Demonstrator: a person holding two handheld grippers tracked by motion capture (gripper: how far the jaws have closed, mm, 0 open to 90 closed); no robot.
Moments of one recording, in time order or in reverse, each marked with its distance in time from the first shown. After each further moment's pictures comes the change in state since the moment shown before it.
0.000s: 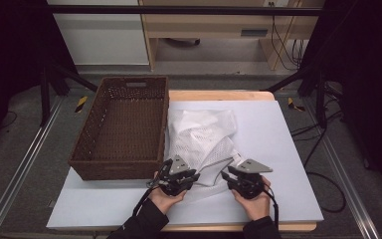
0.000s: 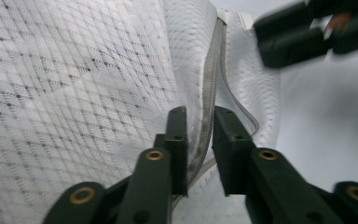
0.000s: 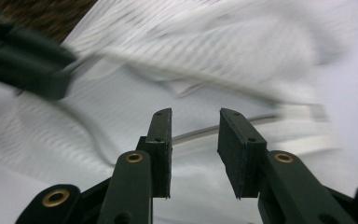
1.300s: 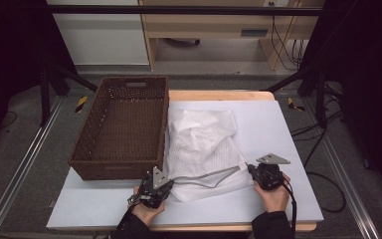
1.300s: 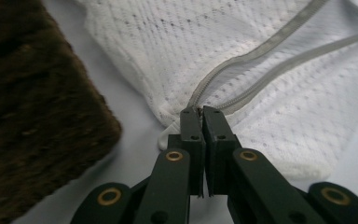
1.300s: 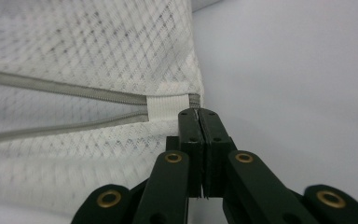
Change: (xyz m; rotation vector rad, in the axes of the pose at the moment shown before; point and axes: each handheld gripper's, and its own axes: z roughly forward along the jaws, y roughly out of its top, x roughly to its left) left arm 0.020 -0.059 -0.022 0.091 0.235 -0.077; right arm -0.055 -0.026 -0.006 0.131 -0.136 0.093
